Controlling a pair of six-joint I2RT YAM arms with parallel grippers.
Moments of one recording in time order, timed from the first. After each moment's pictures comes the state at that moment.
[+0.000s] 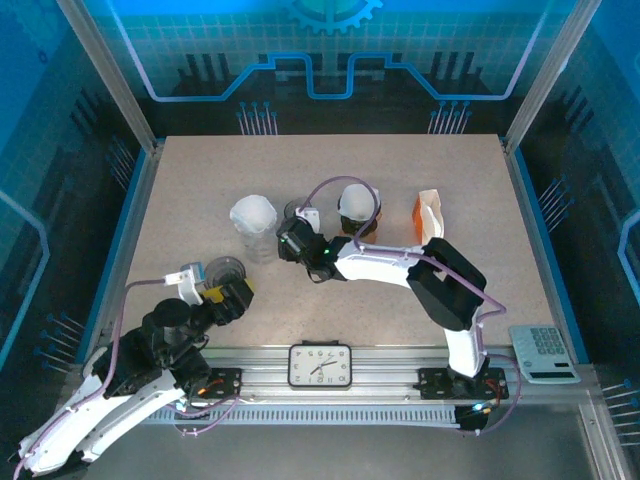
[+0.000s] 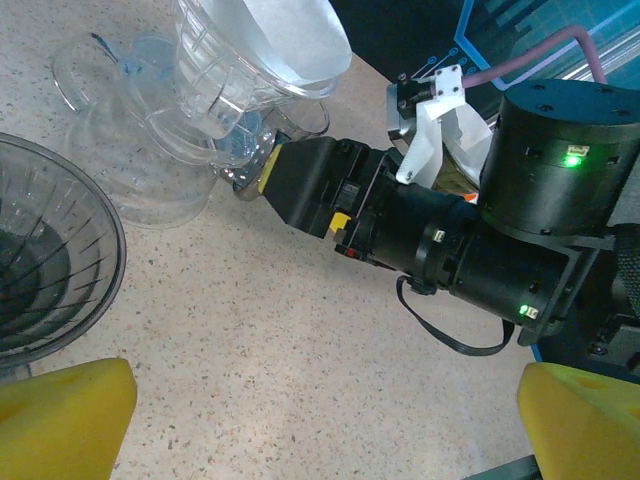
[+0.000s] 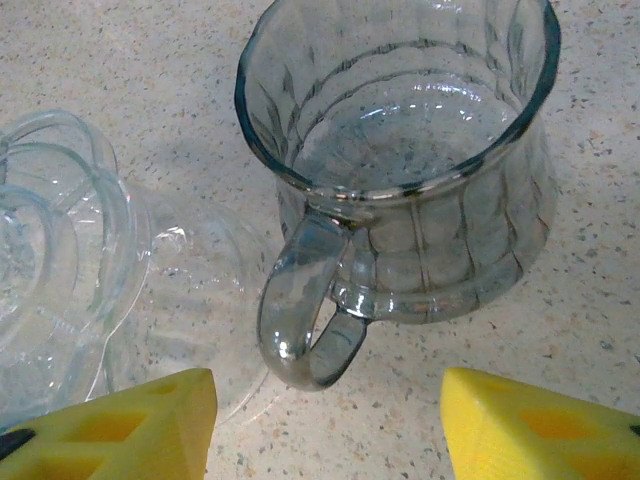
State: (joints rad) left arm -0.80 0.13 0.50 -0.75 -0.30 -0.94; right arm 0.95 1.96 1.32 -0.16 0.39 0.76
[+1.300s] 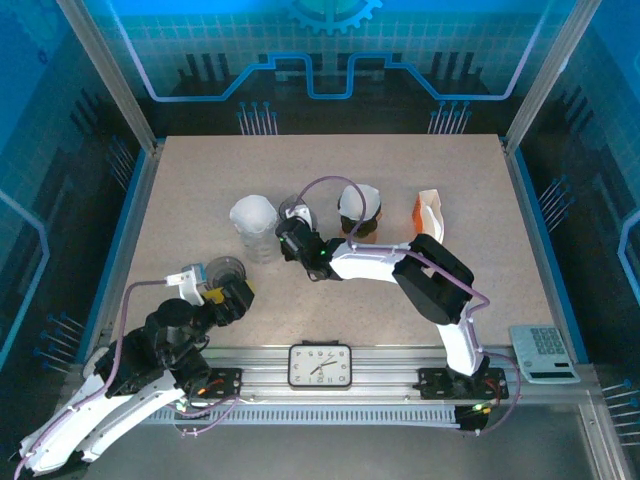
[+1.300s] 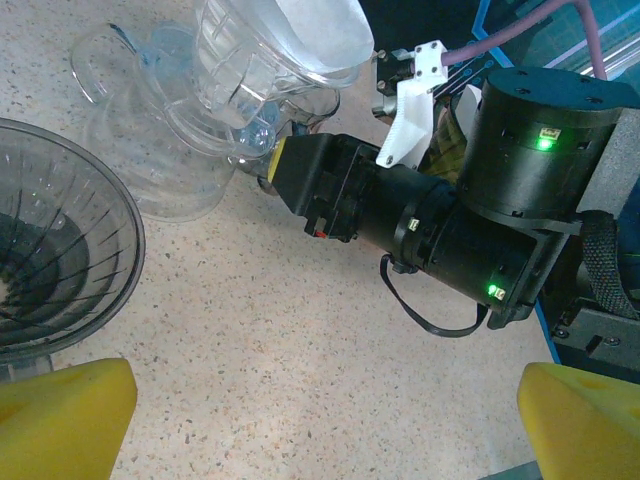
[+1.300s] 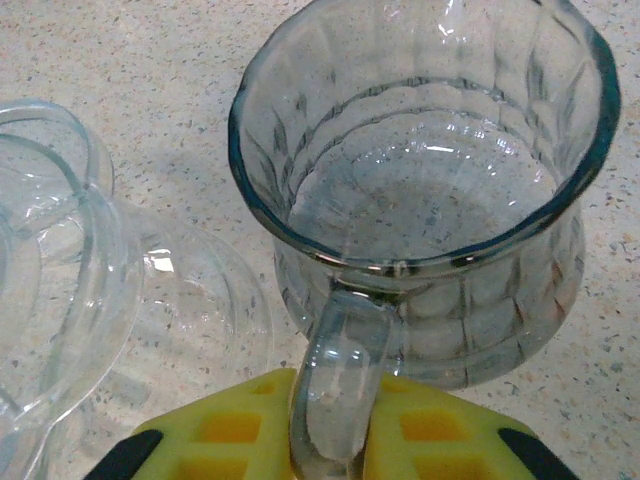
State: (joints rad) left arm -0.80 0.13 0.49 -0.76 -0.31 -0.94; right arm 0.94 2.04 1.32 -0.02 0.42 0.52
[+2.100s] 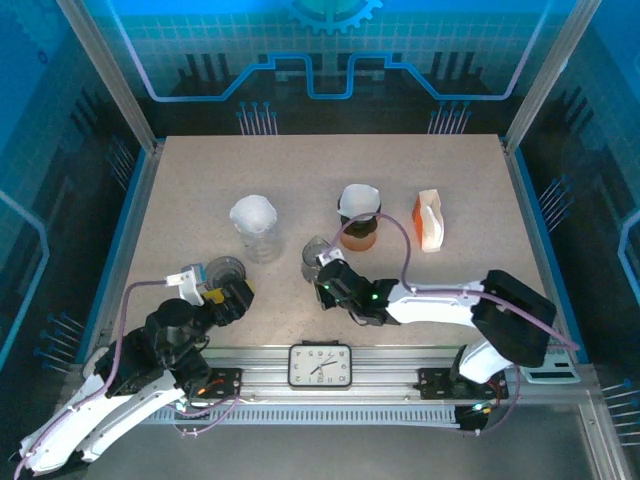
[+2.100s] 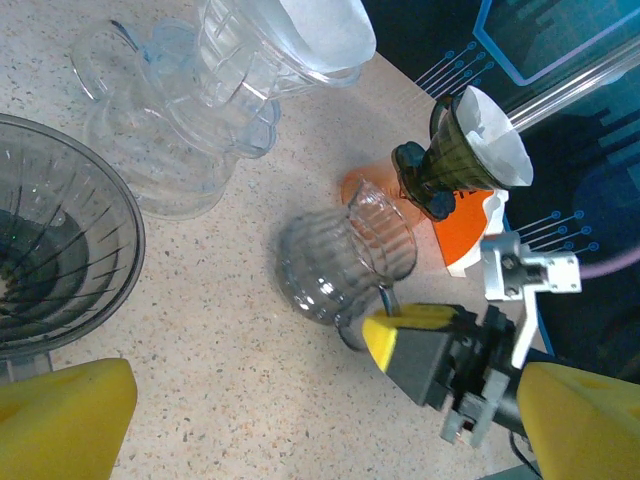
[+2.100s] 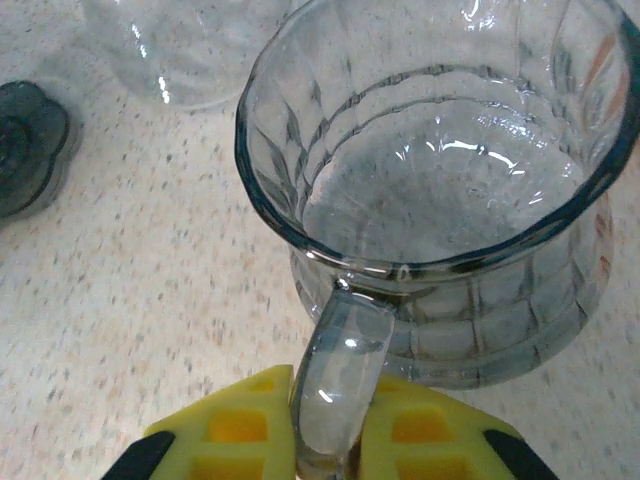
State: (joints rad) left arm -0.80 0.13 0.49 -0.76 -0.31 -0.96; right arm 1.05 1.50 0.72 -0.01 0.28 0.54
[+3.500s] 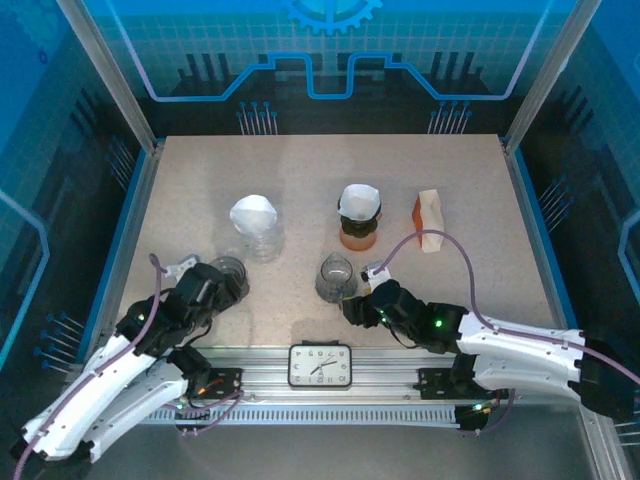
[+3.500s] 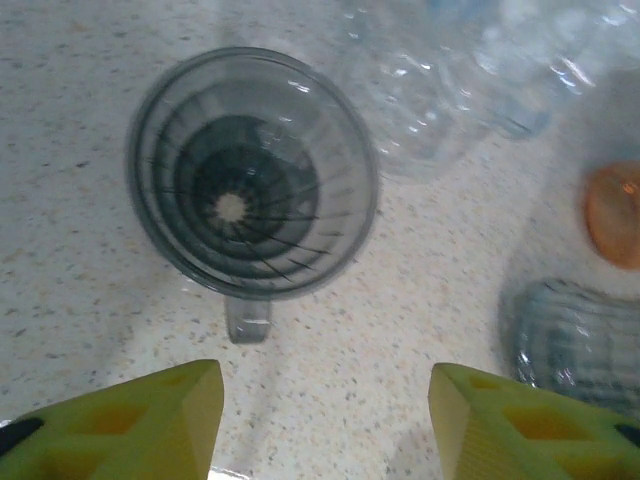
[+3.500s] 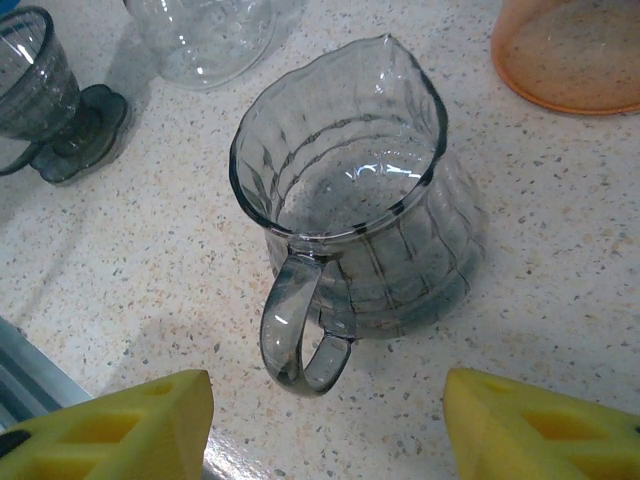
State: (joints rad) left arm -0.53 0.60 0.68 -1.03 -0.27 -1.09; right arm 1.08 0.95 0.47 -0.21 0.29 0.61
